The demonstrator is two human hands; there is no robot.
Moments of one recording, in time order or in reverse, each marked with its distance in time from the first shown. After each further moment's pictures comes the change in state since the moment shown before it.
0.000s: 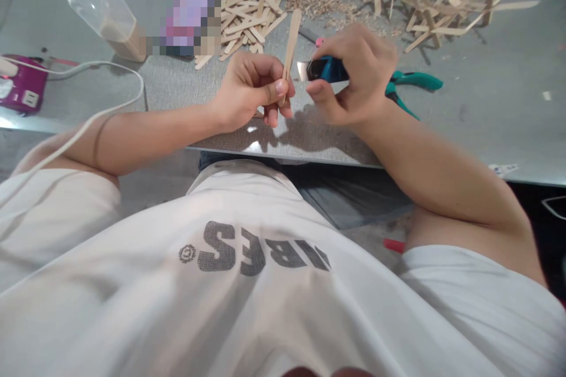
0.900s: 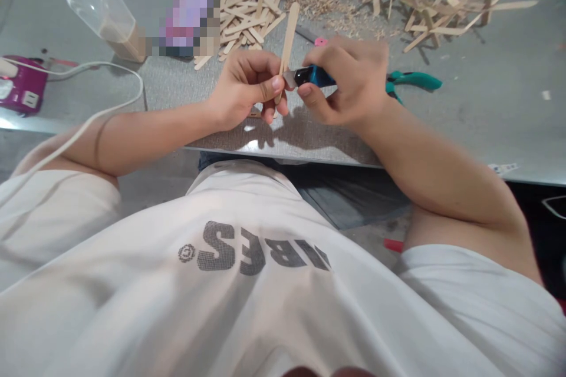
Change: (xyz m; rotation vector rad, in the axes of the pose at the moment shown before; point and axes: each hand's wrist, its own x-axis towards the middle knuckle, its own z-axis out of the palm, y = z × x) left_hand 0.002 0.002 -0.001 -0.074 -0.011 0.087; right_hand 0.005 0.000 -0.007 -0.071 -0.234 0.056
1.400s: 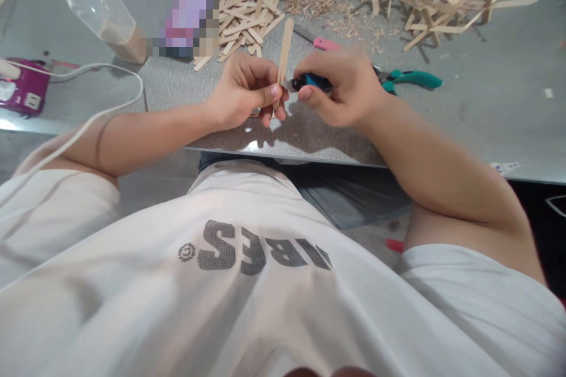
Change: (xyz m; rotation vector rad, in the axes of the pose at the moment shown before) left_hand -0.001 -0.001 -0.003 0.079 -0.012 -0.044; right_hand 0.009 -0.009 -0.012 0.208 -0.233 0.007
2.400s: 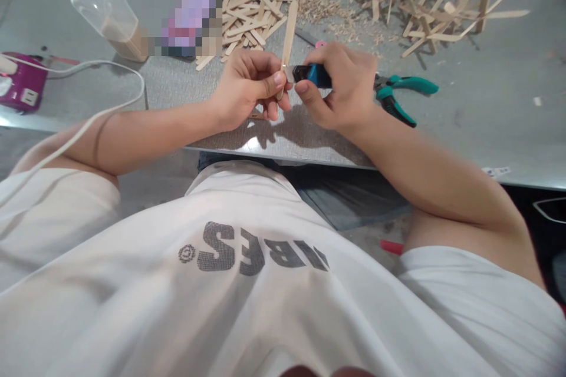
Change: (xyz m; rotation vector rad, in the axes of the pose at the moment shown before) left_hand 0.003 -0.009 -0.003 -0.047 0.053 -0.019; right_hand -0.005 0.016 0.030 -0.091 0.383 -0.067
